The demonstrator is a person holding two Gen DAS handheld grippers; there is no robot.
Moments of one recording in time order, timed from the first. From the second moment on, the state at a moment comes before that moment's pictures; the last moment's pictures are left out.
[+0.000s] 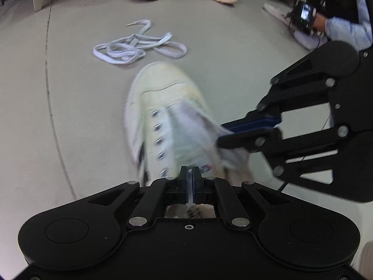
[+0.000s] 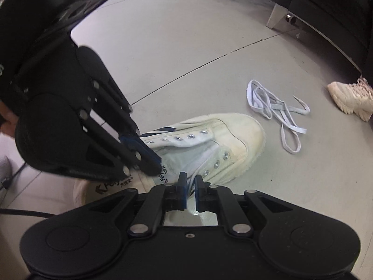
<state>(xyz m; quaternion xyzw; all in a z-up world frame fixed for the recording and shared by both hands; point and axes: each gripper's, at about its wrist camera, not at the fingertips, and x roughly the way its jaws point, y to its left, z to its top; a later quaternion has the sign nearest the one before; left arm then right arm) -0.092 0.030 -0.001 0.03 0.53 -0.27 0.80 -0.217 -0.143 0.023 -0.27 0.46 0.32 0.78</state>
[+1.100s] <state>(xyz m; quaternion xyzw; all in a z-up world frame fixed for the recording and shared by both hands) -0.064 0.056 -0.016 -0.06 0.56 -0.28 0.78 0.078 -0.162 -0.039 -0.22 0.46 0.25 0.83</state>
